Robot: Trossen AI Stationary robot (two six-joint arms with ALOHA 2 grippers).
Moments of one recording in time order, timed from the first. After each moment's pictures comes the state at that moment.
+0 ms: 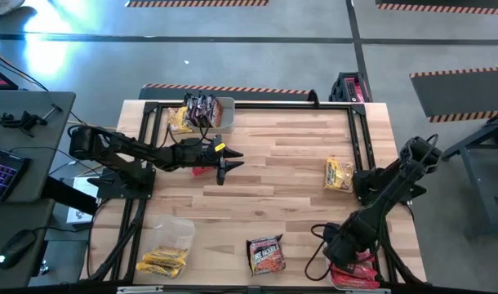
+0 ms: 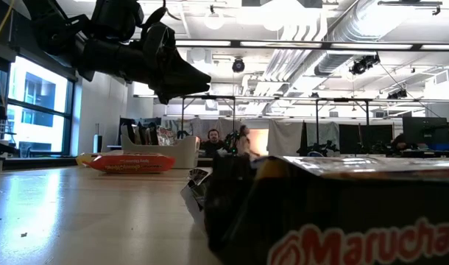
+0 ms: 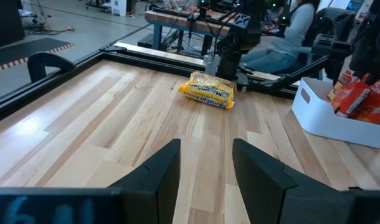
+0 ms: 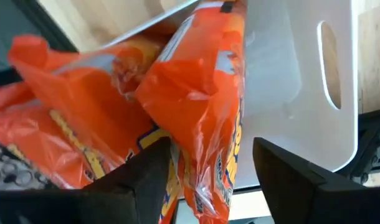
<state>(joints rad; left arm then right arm) 0.14 1.45 0.47 0.81 0.03 -0.15 0.84 1.57 1.16 -1.10 -0.36 1.27</state>
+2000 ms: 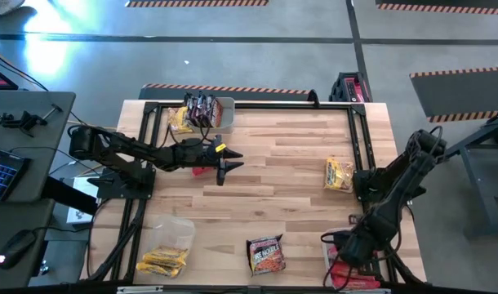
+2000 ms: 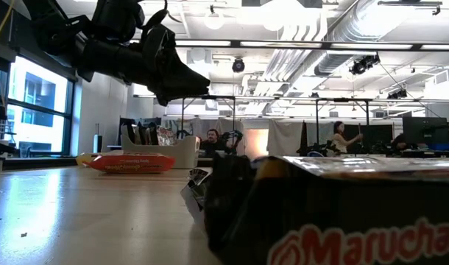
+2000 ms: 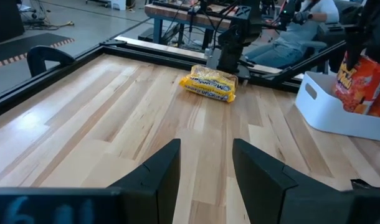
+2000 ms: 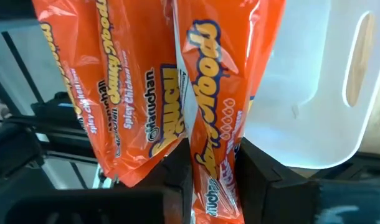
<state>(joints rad) 0.14 1.45 0.47 0.78 0.03 -0.14 0.93 1.45 1.12 -1.07 -0.34 0.99</state>
